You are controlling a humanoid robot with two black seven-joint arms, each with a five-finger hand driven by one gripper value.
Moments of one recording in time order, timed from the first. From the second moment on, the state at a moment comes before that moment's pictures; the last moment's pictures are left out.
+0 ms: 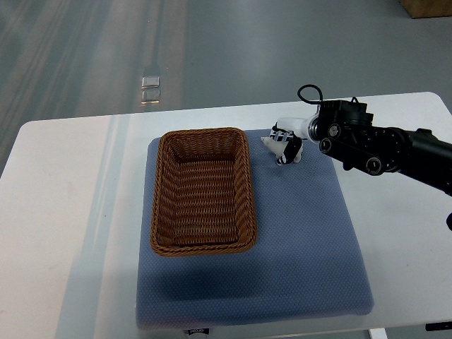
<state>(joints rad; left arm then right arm) 0.05 0.00 -0.02 -0.23 0.01 -0.09 0.04 1.14 -0.16 0.06 0.69 -1.08 0.20 -0.25</state>
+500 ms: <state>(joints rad) 0.05 0.00 -0.02 -0.23 0.01 -0.09 0.04 1.24 -0.24 0.07 0.76 -1.06 0.21 -0.25</state>
